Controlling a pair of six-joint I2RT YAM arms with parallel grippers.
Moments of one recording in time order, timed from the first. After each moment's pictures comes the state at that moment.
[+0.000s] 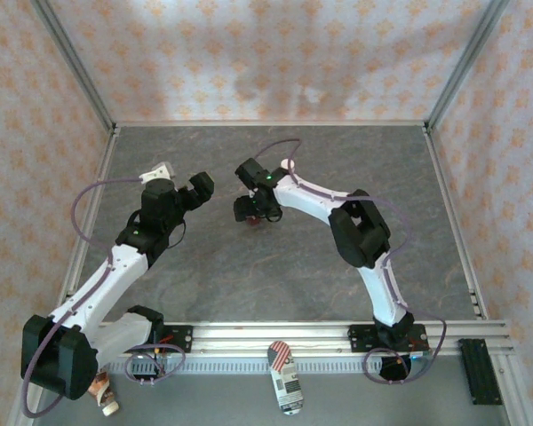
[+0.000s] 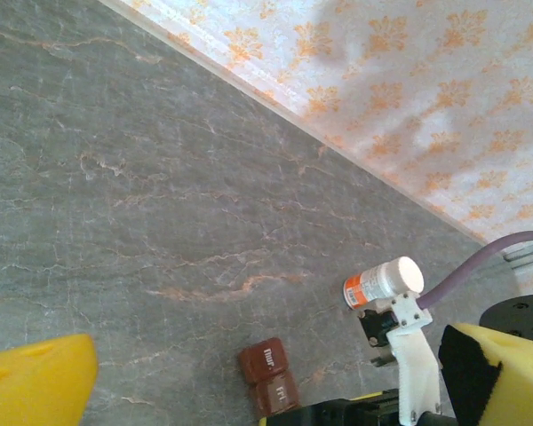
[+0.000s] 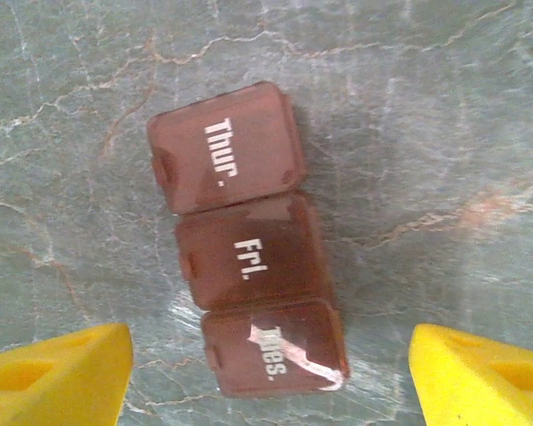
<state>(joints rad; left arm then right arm) -0.25 1.03 0.69 -0.09 -0.11 -0.73 0.77 2.17 1.74 -0.77 -0.04 0.51</state>
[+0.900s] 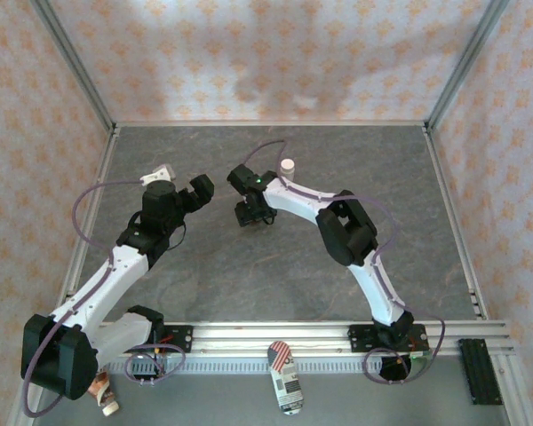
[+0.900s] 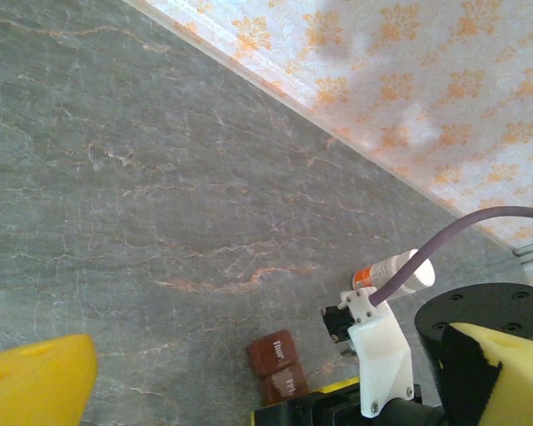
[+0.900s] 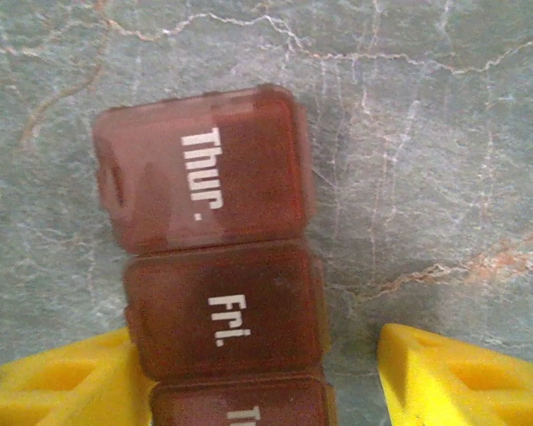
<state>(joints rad) -0.25 1.03 0.68 -0.09 -0.11 -0.73 0.80 2.28 1.83 -0.83 0.07 0.39</state>
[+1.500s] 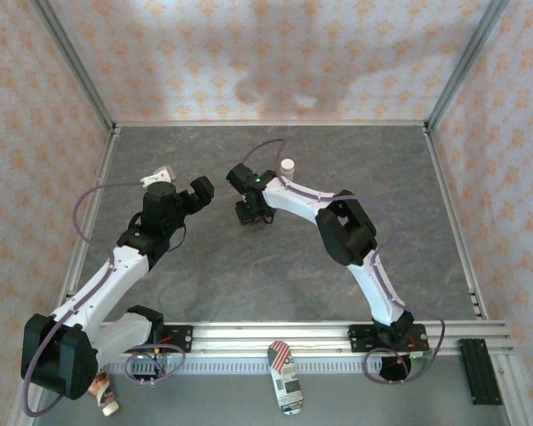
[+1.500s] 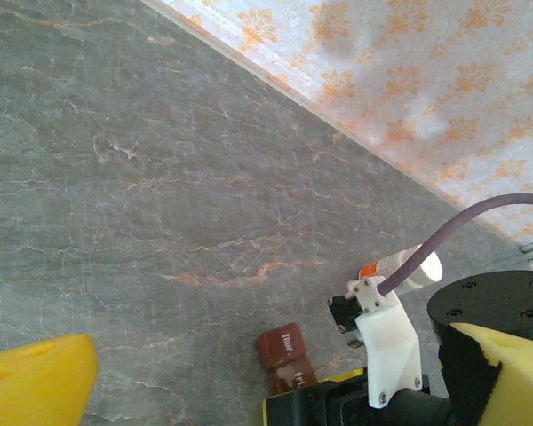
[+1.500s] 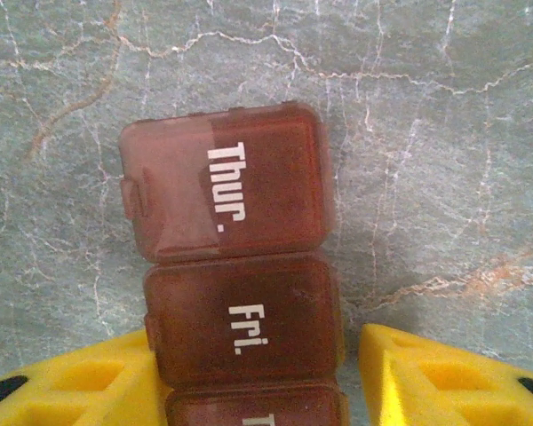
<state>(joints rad) -0.25 1.03 0.66 -0.09 -0.11 -0.73 0.80 2.29 1.85 -0.83 0.07 0.38</state>
